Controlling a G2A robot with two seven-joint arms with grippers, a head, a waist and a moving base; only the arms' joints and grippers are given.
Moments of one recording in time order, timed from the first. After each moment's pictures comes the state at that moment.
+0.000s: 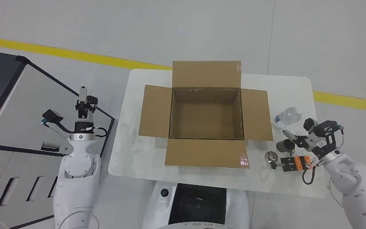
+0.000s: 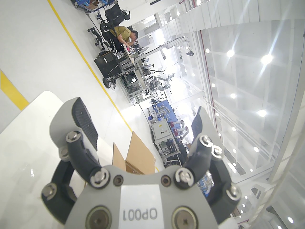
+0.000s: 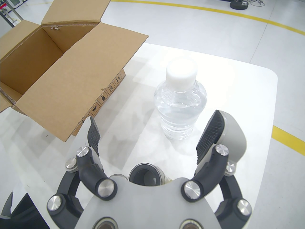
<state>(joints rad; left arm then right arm) 1.66 -1.31 -1.82 -1.65 0.02 -0.43 -0.02 -1.60 -0.86 1.61 -1.28 -1.00 -0.71 -0.15</state>
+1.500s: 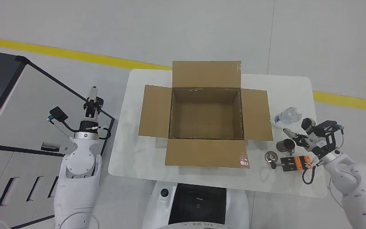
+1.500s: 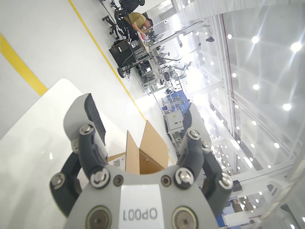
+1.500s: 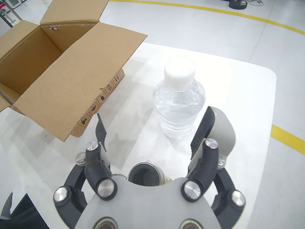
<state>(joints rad) 1.66 -1.31 -1.80 -1.68 0.11 -0.31 -0.06 -1.60 -0.86 1.61 -1.28 -1.00 -0.71 -0.14</state>
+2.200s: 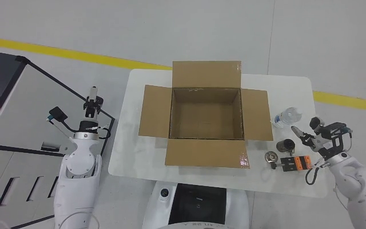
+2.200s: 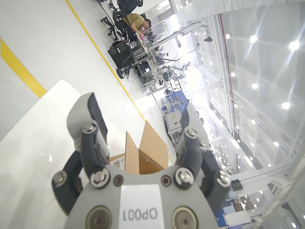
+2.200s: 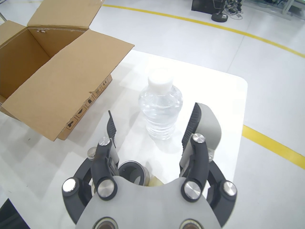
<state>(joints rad) 1.66 -1.31 -1.81 -1.68 0.11 -0.32 -0.06 -1.68 -0.86 1.69 -1.35 -1.09 -0.60 -0.23</state>
